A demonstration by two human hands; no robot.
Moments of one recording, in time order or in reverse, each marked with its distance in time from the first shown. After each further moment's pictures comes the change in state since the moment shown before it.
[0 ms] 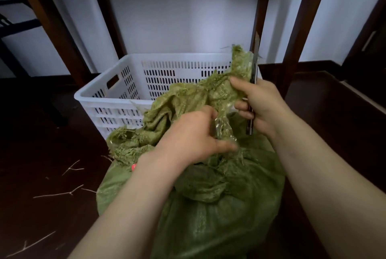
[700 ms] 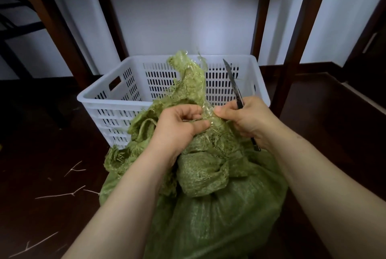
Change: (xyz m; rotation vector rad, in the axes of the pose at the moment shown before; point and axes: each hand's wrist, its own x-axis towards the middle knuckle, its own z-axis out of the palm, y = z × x) left_hand 0.009 -0.026 0.007 -0.958 0.252 -0.137; right_hand -0.022 0.011 0.004 -0.505 -0.130 0.012
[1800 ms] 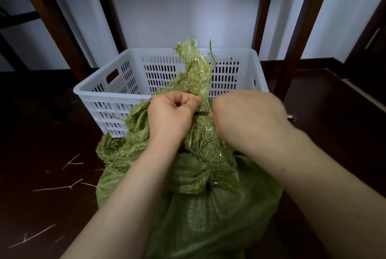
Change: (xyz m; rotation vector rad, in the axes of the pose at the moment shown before) left_hand 0.012 -0.006 0.006 0.138 0.344 0.130; right_hand -0.057 -0.053 0.024 -1.406 0.030 -0.281
